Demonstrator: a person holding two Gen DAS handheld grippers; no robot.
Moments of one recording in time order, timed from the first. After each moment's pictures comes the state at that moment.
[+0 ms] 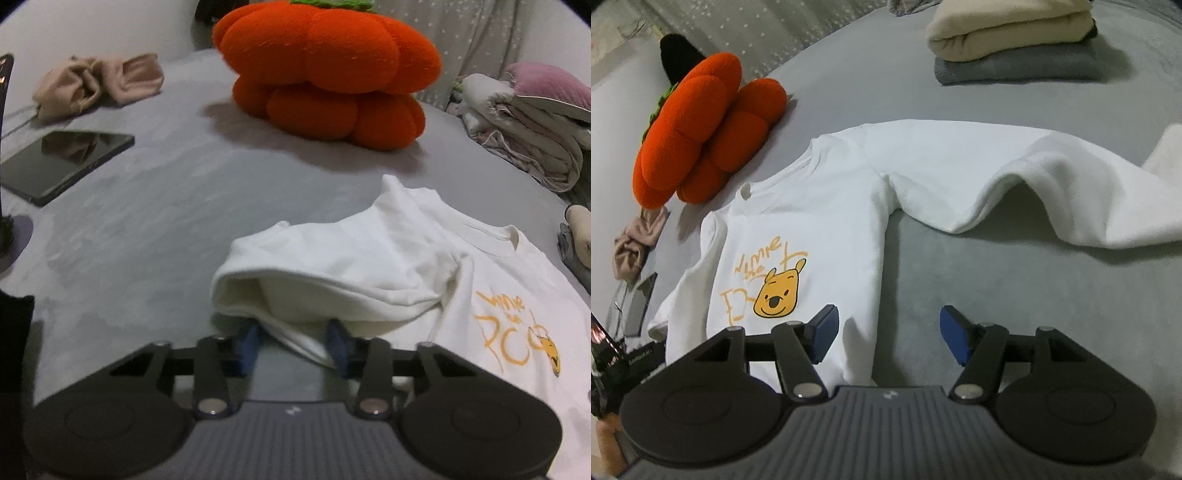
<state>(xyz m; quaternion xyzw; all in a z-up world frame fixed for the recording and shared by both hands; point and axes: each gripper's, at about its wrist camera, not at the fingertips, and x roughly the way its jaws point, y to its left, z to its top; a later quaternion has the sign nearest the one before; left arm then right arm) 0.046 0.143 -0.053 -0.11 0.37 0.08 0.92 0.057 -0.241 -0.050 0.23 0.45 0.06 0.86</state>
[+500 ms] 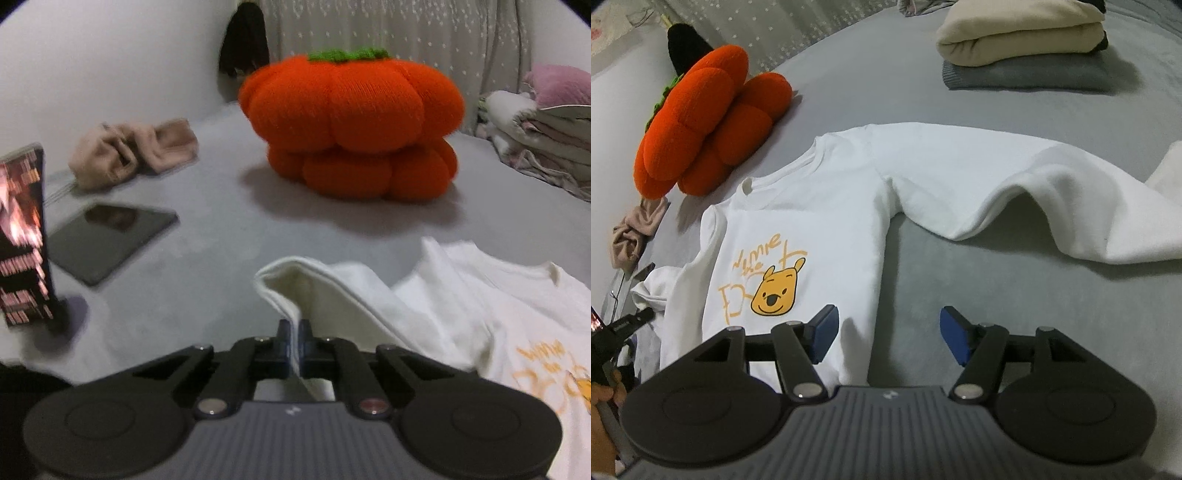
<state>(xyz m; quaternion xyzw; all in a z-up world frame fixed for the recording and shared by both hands) 0.063 0.151 -0.008 -0.02 0.31 0.17 0.94 0.059 -0.243 -0.049 0.22 0.45 0.07 0.86</state>
